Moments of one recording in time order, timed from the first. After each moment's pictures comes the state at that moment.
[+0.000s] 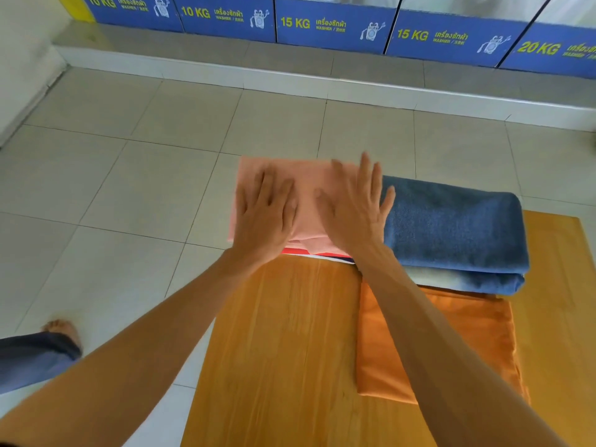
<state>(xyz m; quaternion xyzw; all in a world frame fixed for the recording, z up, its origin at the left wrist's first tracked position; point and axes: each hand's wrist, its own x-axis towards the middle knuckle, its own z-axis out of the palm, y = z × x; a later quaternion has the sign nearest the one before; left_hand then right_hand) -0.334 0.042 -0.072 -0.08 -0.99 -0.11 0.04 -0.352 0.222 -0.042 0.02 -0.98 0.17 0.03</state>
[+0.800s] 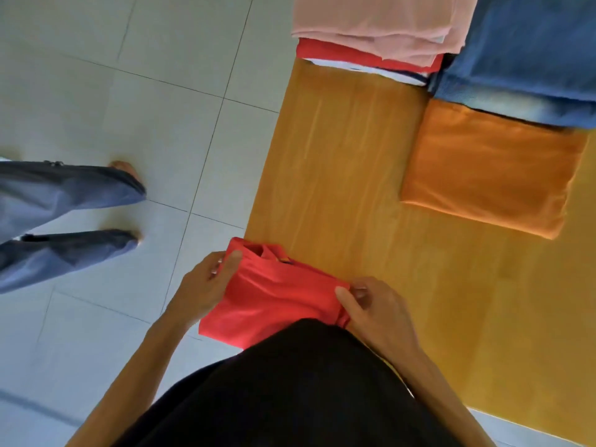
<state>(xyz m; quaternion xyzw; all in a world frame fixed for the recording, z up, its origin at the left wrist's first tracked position) 0.081 -0.037 -0.029 0.35 -0.80 -0.37 -0.32 0.059 0.256 -0.046 -0.05 -0.89 0.32 -0.33</state>
